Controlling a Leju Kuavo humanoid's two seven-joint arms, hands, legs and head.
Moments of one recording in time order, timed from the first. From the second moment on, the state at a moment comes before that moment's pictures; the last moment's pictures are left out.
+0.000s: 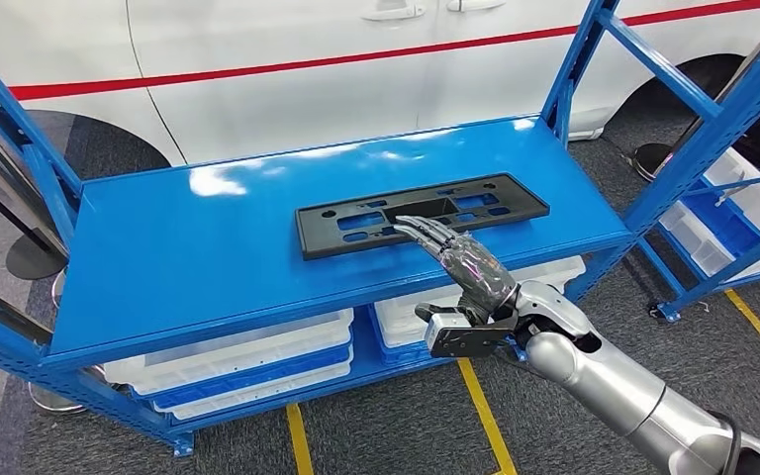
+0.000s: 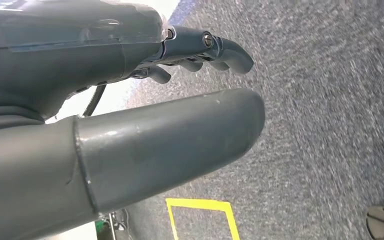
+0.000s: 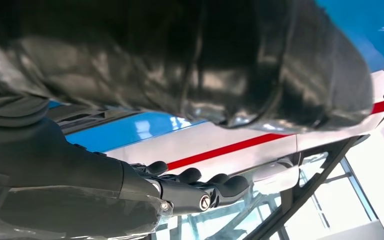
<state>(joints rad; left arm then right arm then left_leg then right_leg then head) 0.03 -0.10 0.55 -0.25 -0.90 0.01 -0.08 -0.28 -0.56 0.41 -1.64 0.67 -0.04 -0.22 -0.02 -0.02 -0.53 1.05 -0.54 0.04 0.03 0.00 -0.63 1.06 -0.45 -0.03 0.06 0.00</state>
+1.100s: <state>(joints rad) 0.02 -0.10 0.56 -0.25 -0.91 0.00 -0.08 -0.42 -0.52 0.41 -1.49 0.76 -0.03 -0.08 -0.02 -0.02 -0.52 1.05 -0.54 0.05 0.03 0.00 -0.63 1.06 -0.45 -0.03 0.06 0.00</state>
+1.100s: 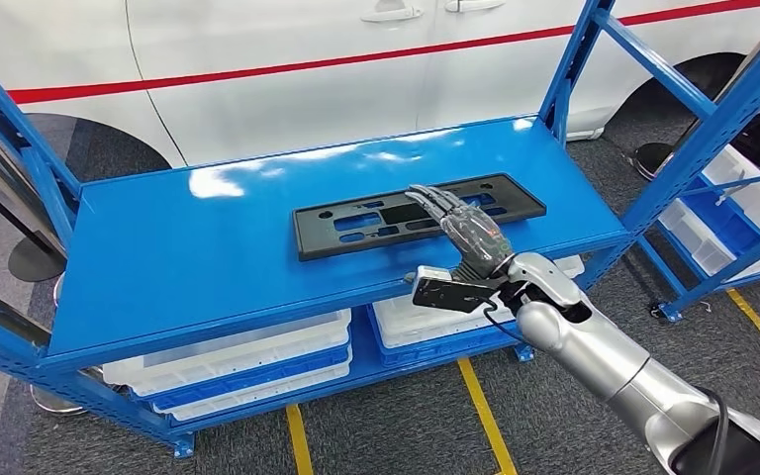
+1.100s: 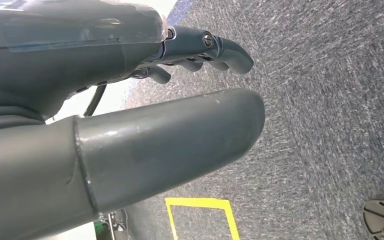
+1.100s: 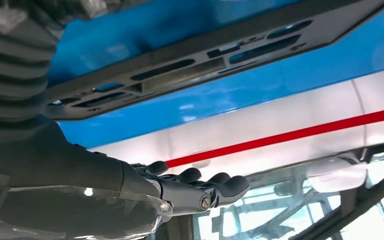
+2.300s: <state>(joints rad) 0.00 -0.11 0.57 -0.25 -0.91 -0.01 -0.09 -0.79 -0.15 0.57 -0.70 1.07 -0.29 0.05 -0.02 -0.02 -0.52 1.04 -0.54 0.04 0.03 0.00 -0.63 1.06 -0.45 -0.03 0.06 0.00</state>
